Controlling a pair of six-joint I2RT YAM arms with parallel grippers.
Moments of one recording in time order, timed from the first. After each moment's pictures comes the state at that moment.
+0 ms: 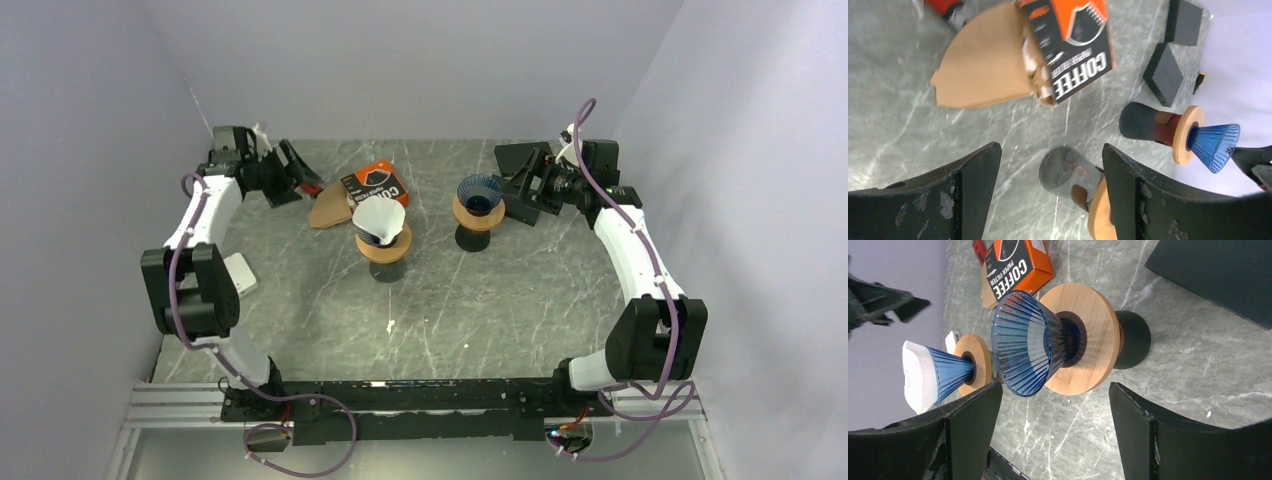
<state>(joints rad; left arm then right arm) 0.09 1.66 1.47 -0.55 0.52 -0.46 -0.02 1.42 1.23 -0.47 -0.60 0.43</state>
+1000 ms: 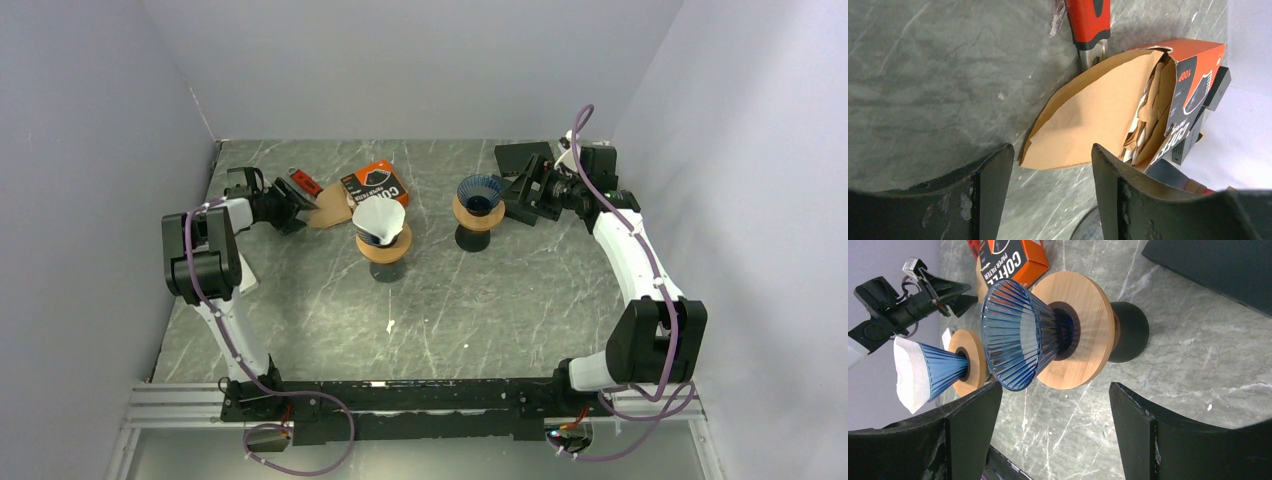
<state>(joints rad) 0.19 1.98 1.20 -0.12 0.51 -0.69 -0.02 1.41 1.18 -0.46 -0.59 0.43</state>
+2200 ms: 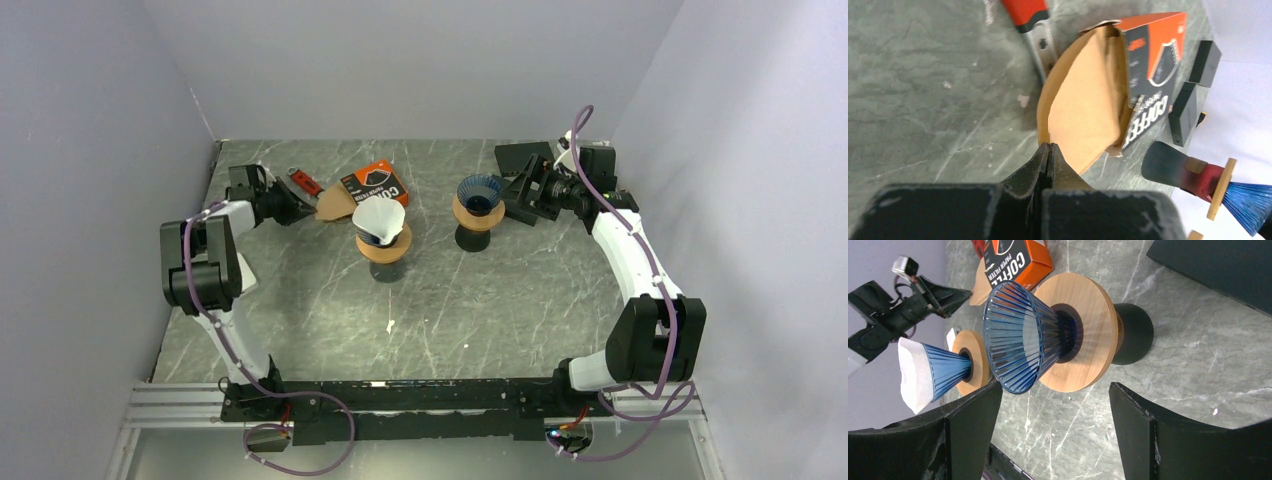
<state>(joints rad) 0.16 1.91 1.15 -0.04 0.55 -0.64 -0.02 1.41 1.17 -0.43 -0.61 0.45</state>
